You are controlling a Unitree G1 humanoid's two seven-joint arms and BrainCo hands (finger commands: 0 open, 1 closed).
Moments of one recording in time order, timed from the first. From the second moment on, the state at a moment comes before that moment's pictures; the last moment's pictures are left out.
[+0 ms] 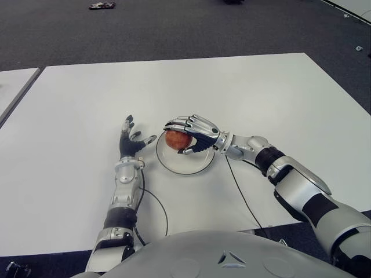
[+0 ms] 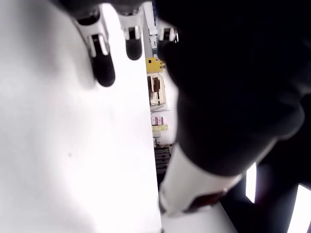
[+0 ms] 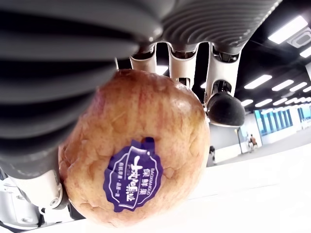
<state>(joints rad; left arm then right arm) -0.02 0.05 0.14 0.45 0.06 -0.26 0.17 -0.72 -0.26 0.79 1.01 -0.98 -0.92 -0.72</state>
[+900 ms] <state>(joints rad) -0.01 0.05 0.14 0.43 0.06 -0.24 0.17 -0.71 -0.36 0.82 0.81 -1.09 -0.78 -0.62</state>
